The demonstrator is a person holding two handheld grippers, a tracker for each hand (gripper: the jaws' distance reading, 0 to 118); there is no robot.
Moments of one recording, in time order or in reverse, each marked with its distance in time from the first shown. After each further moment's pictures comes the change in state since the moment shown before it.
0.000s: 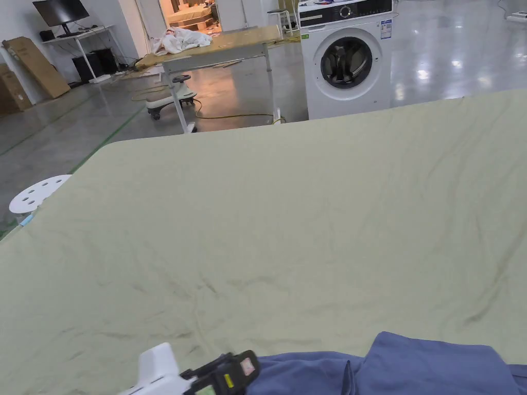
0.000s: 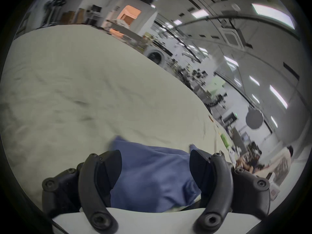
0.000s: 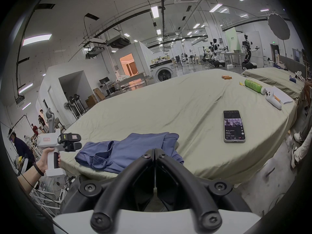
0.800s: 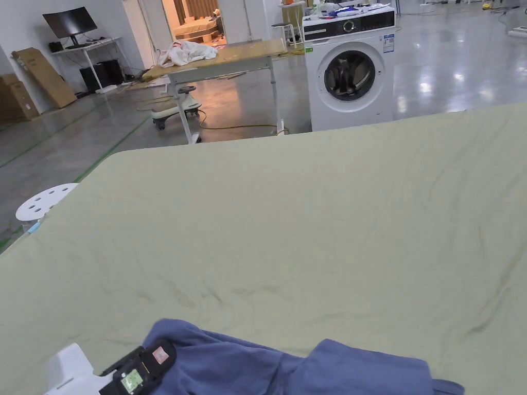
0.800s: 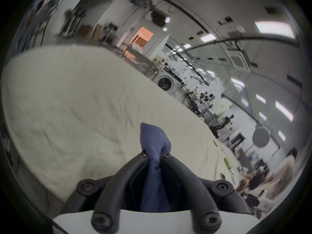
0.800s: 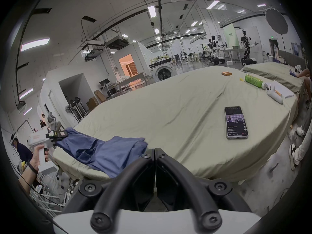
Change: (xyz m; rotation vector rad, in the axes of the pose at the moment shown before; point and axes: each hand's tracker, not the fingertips) left arm 0.012 0.060 0.086 0.219 0.089 -0.006; right arm 0.002 0.000 -0.005 -0.005 0.016 -0.042
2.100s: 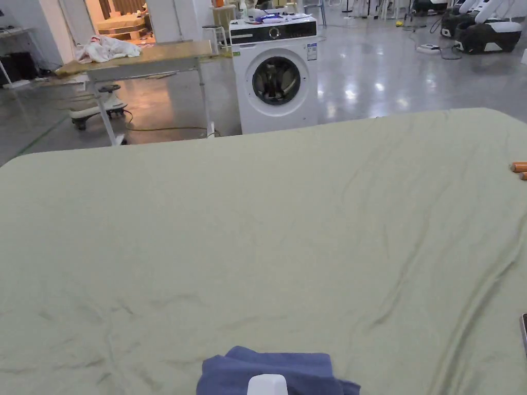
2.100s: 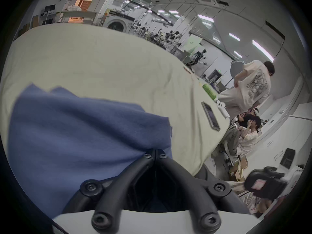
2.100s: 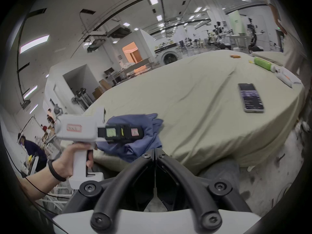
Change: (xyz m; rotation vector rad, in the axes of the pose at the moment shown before) left arm 0.185 -0.223 -0.158 -0.528 -0.277 -0.282; right arm -0.027 -0.041 -0.011 -0.145 0.078 -0.012
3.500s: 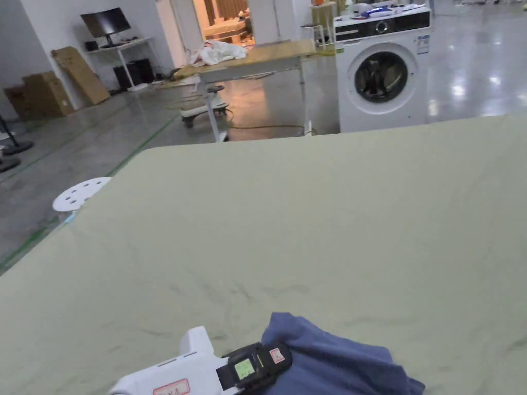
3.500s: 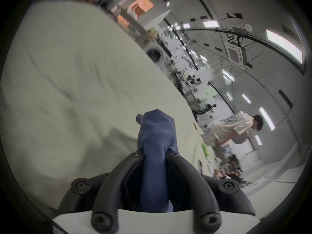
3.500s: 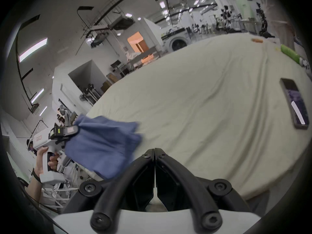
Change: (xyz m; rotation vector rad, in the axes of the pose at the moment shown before) left arm -0.166 0.044 0.196 0.332 0.021 0.421; right arm 0.015 0.053 -0.120 -0.071 0.103 -0.053
